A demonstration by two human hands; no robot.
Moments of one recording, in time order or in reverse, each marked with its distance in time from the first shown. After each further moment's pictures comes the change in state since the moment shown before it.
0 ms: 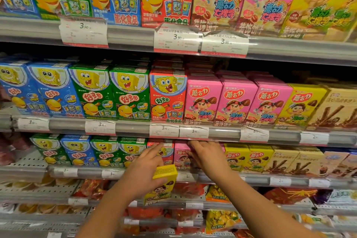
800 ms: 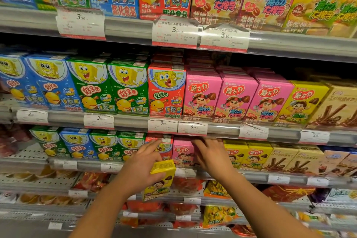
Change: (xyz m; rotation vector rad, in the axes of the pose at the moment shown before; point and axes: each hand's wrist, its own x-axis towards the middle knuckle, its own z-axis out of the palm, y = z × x) left_hand -0.001 -0.005 0.011 -0.070 0.070 0.016; right_hand -0.023 0.016 0.000 -0.033 -0.122 0.010
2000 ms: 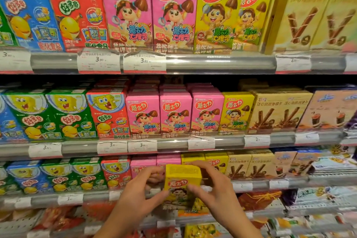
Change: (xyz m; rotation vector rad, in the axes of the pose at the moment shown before) left_hand 0.011 0.147 0.021 -0.515 0.172 -0.009; right_hand -0.113 0.052 -0.119 0.924 0.062 0.311
